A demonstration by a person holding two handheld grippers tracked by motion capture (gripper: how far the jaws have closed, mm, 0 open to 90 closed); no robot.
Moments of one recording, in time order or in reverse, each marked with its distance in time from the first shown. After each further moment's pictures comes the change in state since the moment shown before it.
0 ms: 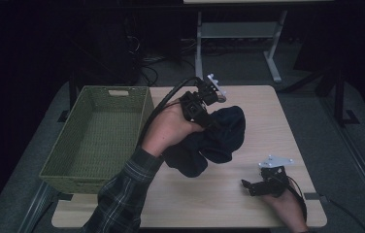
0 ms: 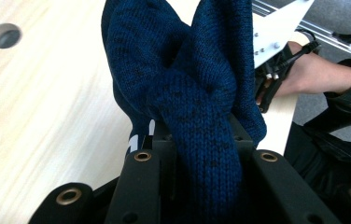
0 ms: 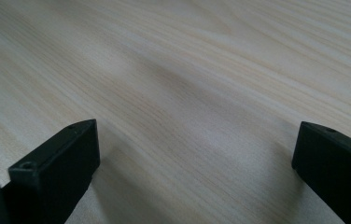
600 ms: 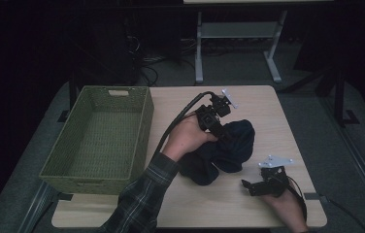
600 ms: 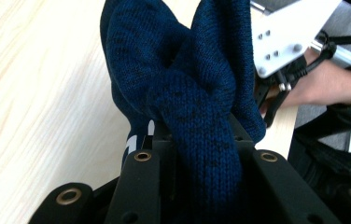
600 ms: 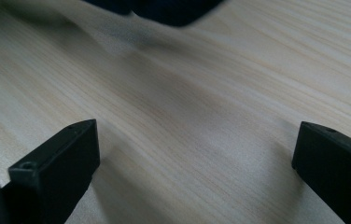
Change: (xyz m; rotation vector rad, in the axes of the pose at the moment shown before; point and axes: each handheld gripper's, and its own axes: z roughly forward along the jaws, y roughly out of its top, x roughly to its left) left arm 0.011 0.004 0.066 0.022 -0.096 -0.043; right arm 0.000 0.000 0.000 0.000 0.001 -0.004
